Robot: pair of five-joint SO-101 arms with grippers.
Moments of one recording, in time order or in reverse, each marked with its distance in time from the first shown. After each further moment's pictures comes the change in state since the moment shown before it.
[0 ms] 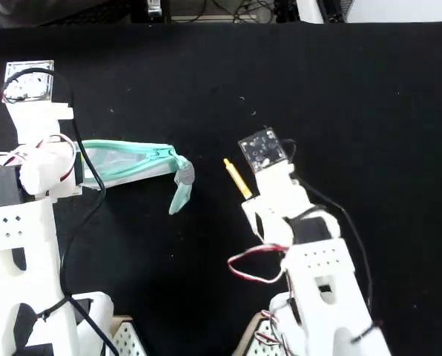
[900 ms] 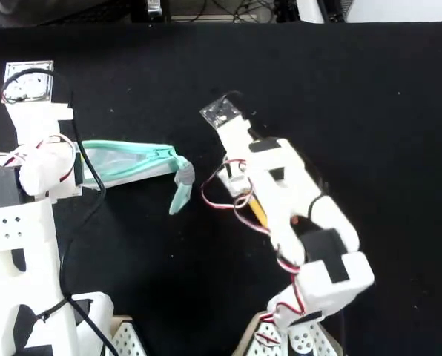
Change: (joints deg) left arm 0.0 0.0 0.4 -0.3 0.0; right arm -3.5 56.8 -37.0 -2.4 6.0
